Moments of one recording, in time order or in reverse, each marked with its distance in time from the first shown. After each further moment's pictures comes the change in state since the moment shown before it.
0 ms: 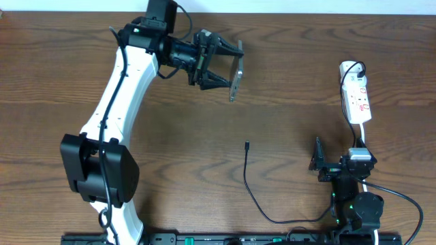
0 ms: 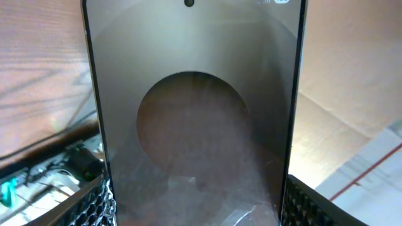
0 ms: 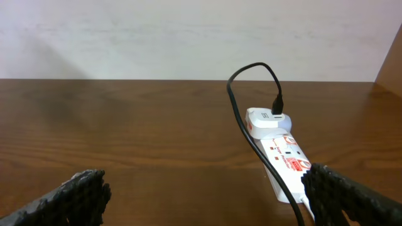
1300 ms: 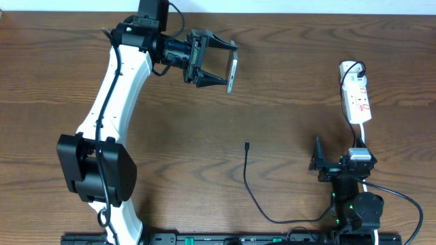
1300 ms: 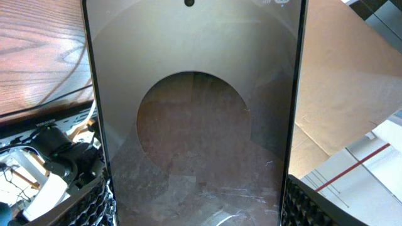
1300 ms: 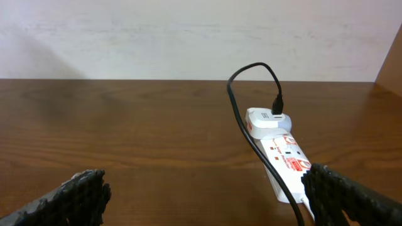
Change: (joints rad) left arm 0.031 0.000 0.000 0.009 0.026 -0.166; right arm 0.000 0.000 0.000 0.000 0.000 0.000
